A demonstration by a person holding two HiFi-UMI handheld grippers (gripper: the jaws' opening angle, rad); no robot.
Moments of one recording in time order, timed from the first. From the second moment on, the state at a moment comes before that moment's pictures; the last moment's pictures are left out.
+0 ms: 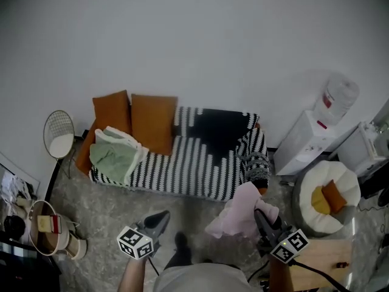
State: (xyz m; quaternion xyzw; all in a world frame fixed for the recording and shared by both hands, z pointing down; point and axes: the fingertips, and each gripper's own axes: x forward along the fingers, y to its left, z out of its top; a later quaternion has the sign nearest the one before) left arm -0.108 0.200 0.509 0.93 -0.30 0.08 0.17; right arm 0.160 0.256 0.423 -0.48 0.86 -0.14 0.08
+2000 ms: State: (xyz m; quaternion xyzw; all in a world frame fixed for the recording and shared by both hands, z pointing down) left arm -0.177 -0.073 0.519 0.95 -0.25 0.10 0.17; right arm 0.098 -0.002 0.400 -0.53 0.84 -0.11 0.07
